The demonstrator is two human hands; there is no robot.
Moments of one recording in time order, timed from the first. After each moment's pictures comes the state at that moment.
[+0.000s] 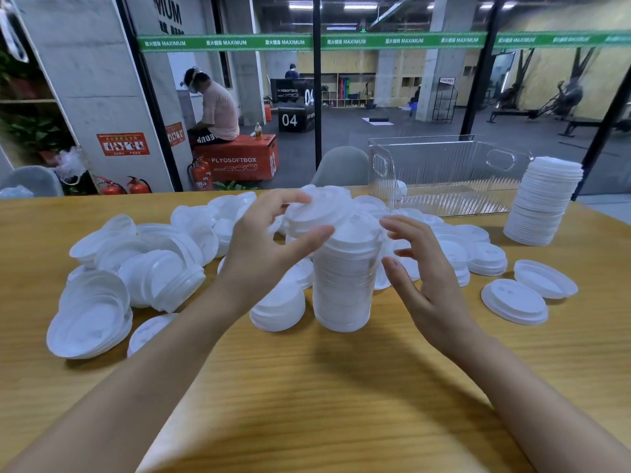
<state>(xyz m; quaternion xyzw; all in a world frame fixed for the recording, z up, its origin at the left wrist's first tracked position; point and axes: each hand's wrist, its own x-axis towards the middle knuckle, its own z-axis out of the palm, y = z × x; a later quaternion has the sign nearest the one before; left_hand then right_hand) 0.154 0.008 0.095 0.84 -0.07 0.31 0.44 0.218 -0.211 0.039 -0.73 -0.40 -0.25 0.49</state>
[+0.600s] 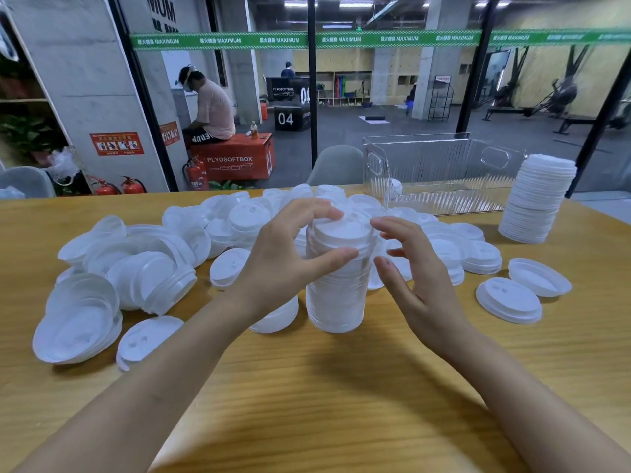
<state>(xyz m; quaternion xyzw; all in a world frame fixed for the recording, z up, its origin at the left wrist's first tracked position) 0.163 -0.014 0.091 0.86 -0.15 0.27 0.40 0.217 -0.211 0.040 -0.73 -0.40 -0.24 0.49</state>
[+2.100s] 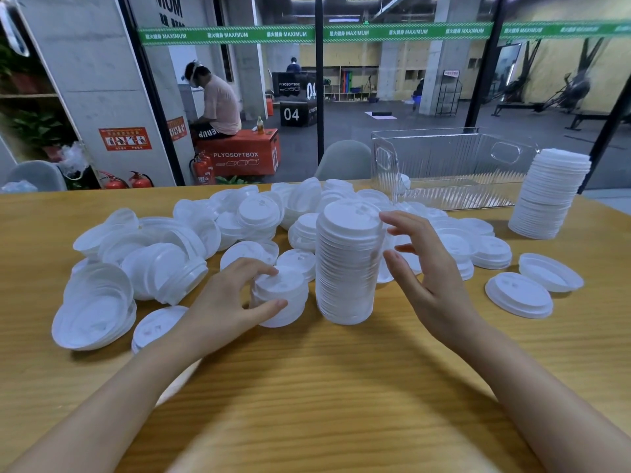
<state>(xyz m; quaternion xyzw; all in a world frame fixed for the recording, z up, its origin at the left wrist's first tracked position) 0.129 0.063 0.025 0.93 -0.03 0.21 0.31 0.218 -0.210 0.039 -0.74 -0.41 -0.23 0.49</state>
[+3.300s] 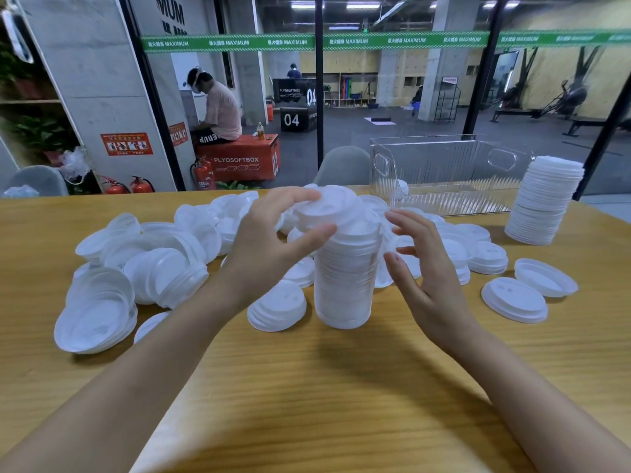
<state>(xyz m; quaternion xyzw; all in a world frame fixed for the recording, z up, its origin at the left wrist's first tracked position) 0.152 0.008 0.100 0.86 -0.10 0.30 0.41 0.219 -0.210 0.038 -0.73 -0.40 -0.25 0.50</state>
